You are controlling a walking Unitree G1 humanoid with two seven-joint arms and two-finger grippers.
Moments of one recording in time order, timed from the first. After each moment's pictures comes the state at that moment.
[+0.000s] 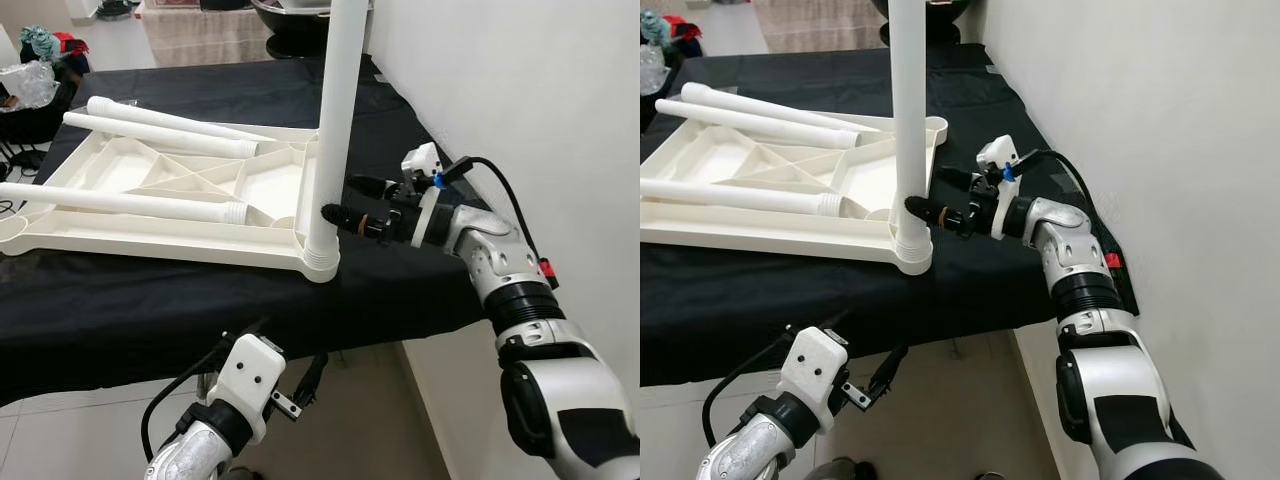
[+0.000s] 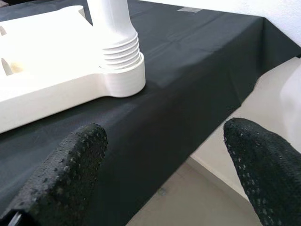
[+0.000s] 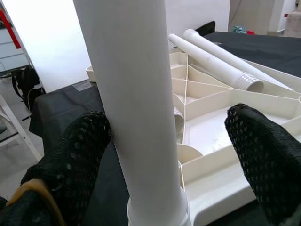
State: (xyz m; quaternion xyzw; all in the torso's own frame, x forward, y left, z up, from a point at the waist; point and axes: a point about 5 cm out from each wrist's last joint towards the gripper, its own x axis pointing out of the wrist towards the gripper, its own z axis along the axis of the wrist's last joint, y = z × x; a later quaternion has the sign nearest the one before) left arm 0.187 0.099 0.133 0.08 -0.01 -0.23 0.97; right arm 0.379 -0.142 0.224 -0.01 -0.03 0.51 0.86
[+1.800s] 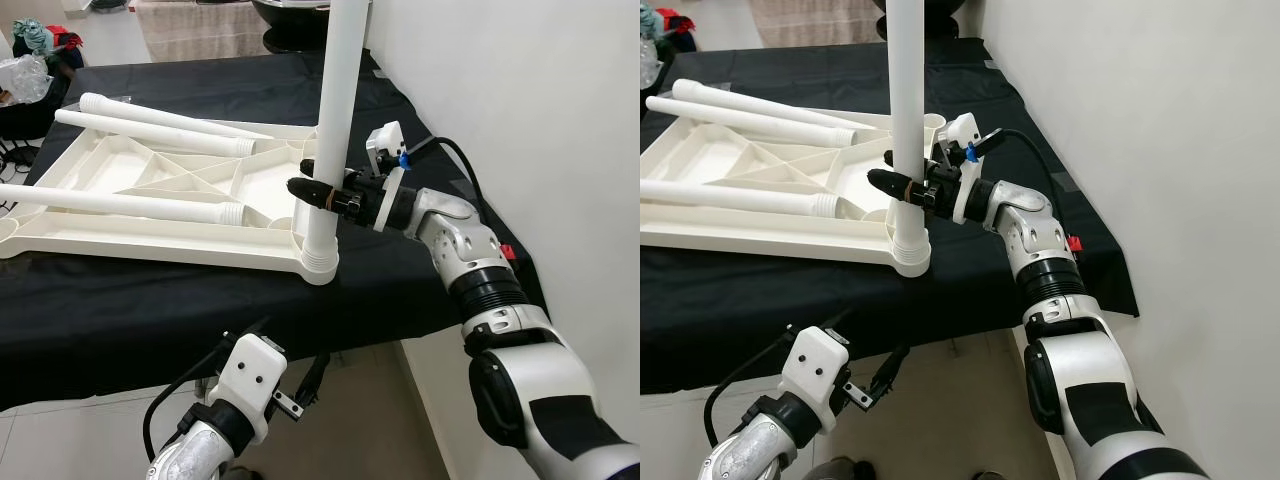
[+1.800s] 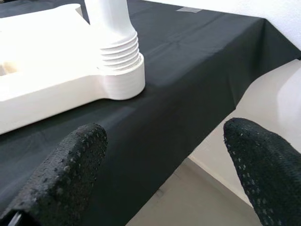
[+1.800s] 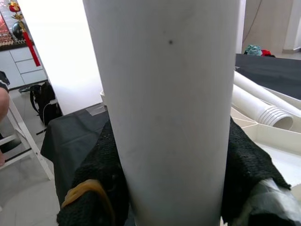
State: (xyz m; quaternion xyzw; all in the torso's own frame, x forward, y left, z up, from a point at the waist) left arm 0.188 0.098 0.134 0.07 -0.02 -0.23 0.97; right arm 0.380 -0.100 0.243 0.01 -0.06 0.54 0.84
